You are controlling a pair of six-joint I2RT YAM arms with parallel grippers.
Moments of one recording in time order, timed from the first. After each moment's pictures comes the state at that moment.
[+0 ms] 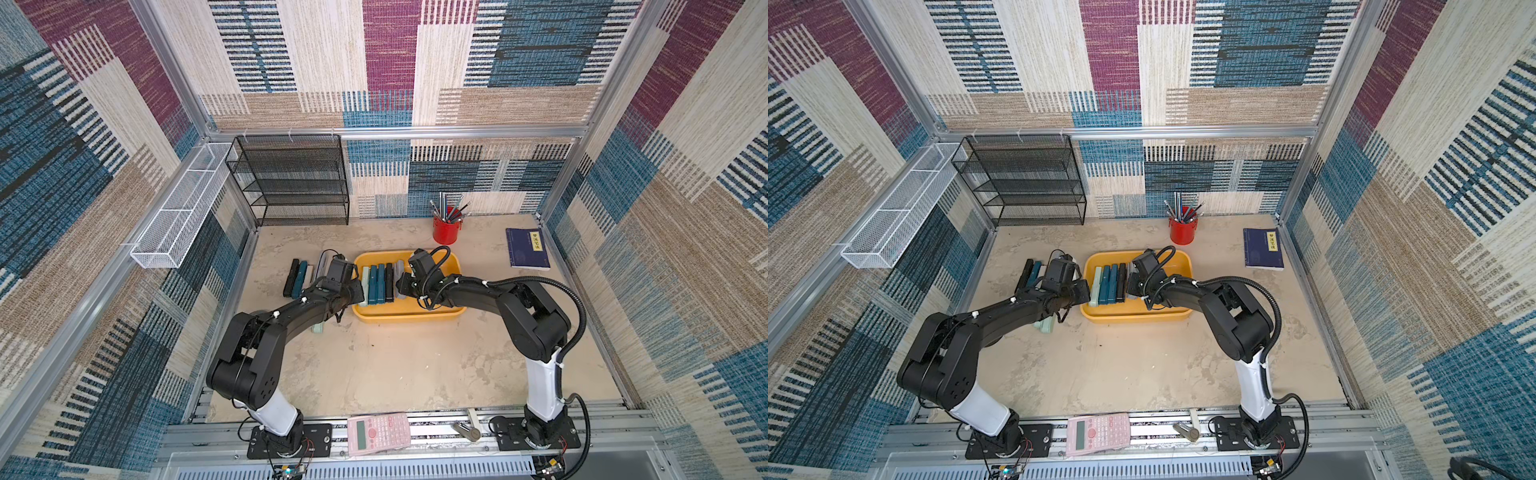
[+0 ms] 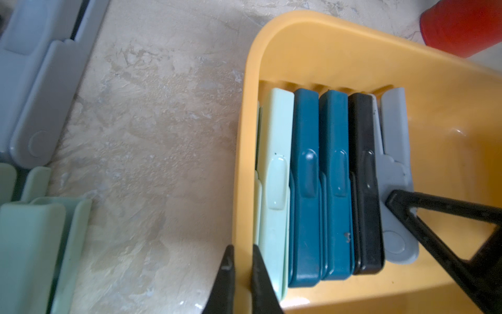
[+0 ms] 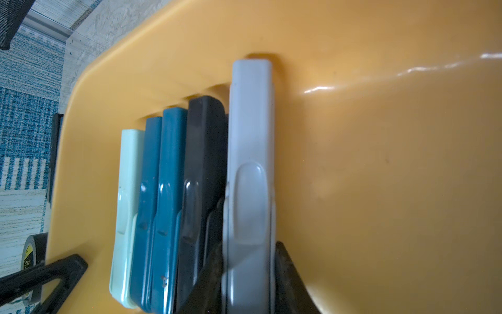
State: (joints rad) left arm -0.37 1.63 0.92 -0.14 -0.05 -0.49; right arm 0.63 2.02 1.26 -0.02 -0.05 0.76
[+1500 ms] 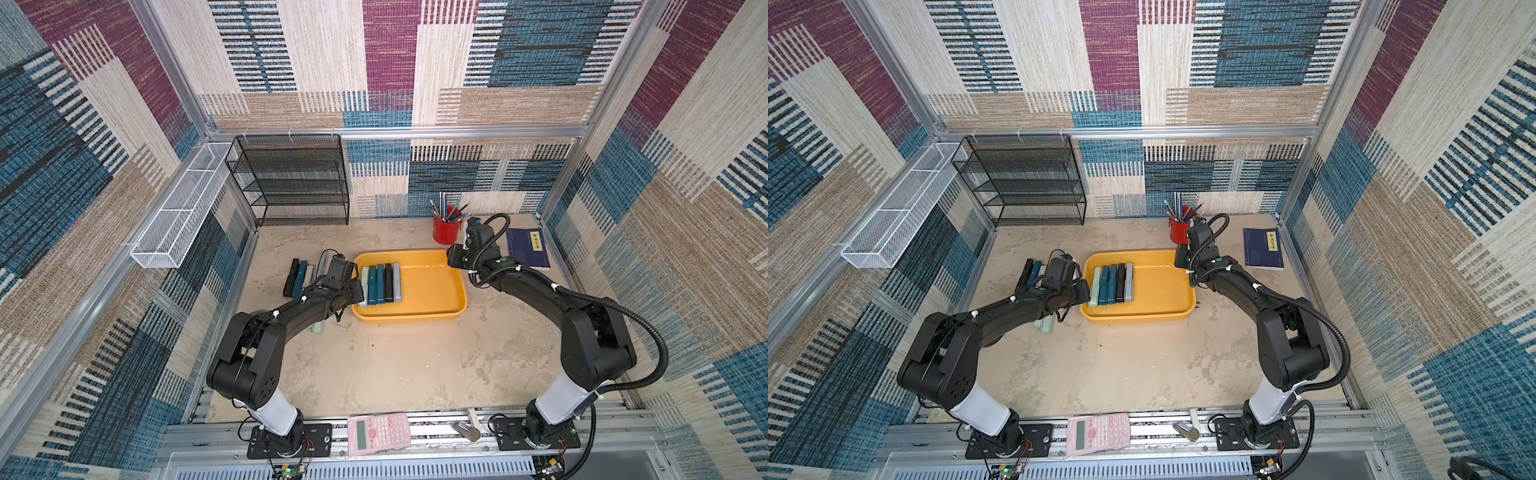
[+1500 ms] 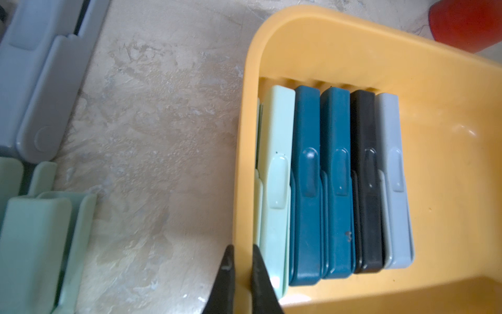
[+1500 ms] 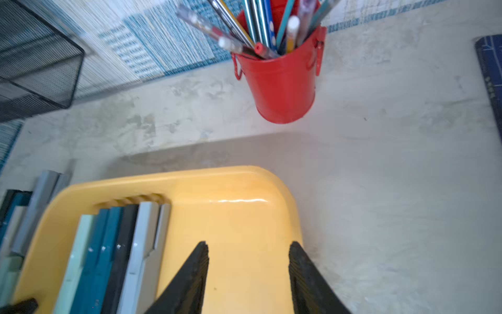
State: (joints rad) left arm -0.37 1.64 0.95 -0.19 -0.05 -0.49; right arm 0.32 1.68 1.19 -0.22 0.05 0.37
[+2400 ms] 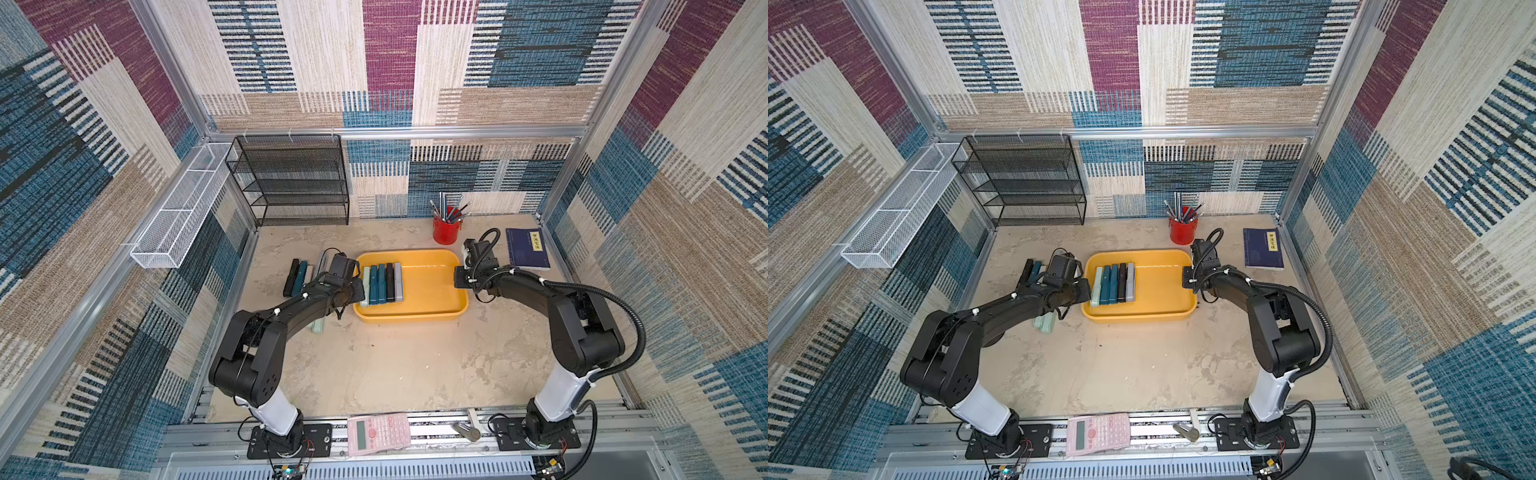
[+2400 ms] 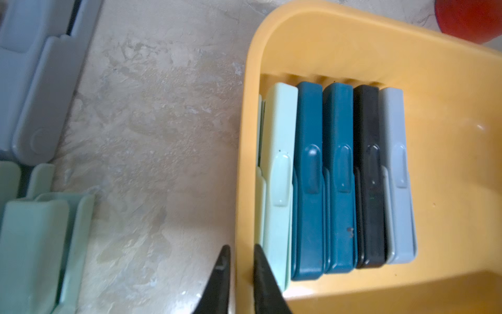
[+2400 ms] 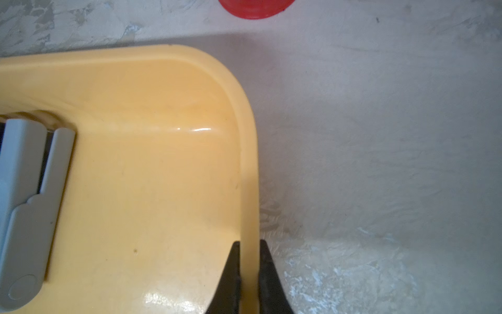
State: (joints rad) left arm -0.37 1.62 0.98 -0.26 -0.05 -0.48; right arm 0.28 1.77 1.10 -0.23 0.02 0.28
